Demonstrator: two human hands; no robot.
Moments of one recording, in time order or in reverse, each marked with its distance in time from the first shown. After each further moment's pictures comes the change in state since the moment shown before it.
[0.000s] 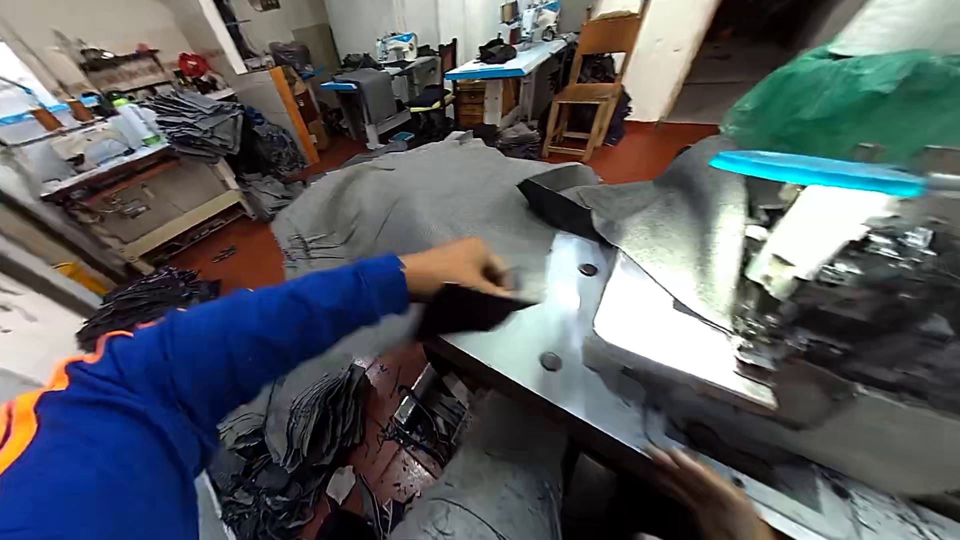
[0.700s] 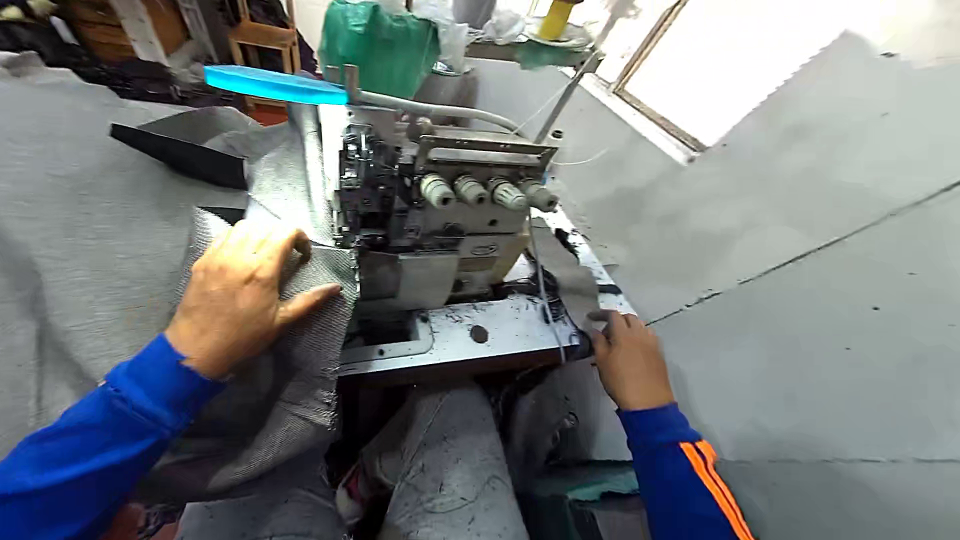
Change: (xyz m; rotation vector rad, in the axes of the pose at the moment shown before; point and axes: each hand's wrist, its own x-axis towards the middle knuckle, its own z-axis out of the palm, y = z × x) left_hand 0.098 0.040 0.140 0.400 0.574 0.410; right_hand -0.069 -0.011 -0.253 -1.226 0.427 0.659
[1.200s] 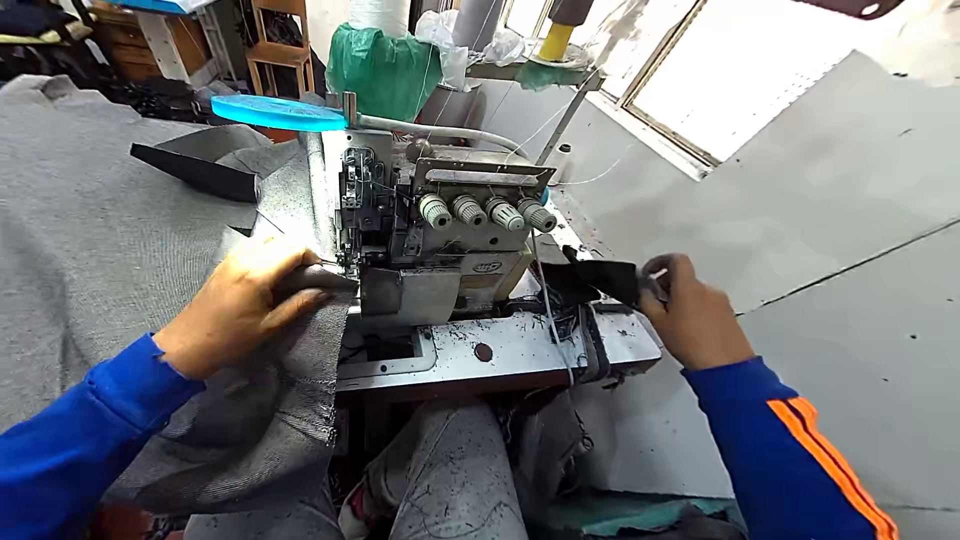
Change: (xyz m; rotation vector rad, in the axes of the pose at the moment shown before) left_hand 0.005 -0.016 -0.011 -0.264 -0.046 0.090; right_hand 0.064 -0.004 -0.062 -0.010 0.058 -0.175
